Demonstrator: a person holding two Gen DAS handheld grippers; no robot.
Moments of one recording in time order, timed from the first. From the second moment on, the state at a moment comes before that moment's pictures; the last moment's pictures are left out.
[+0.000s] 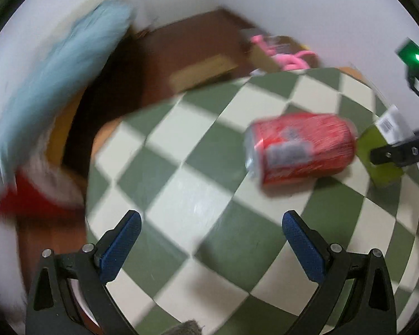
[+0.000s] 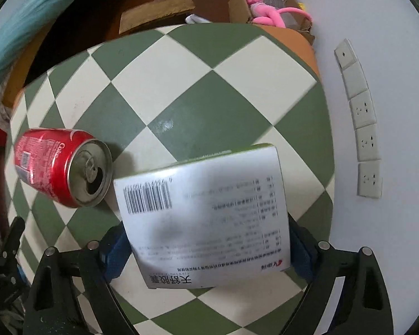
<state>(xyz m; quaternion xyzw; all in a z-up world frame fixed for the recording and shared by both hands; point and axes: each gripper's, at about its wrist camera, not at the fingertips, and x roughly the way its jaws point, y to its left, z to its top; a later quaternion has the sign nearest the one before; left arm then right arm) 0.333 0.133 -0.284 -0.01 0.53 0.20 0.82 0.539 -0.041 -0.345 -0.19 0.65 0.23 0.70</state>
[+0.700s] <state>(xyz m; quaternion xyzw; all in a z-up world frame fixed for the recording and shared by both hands) 0.444 0.075 -0.333 0.29 0.63 -0.05 0.72 0.554 -0.089 -0.352 -0.16 0.70 0.20 0.67</state>
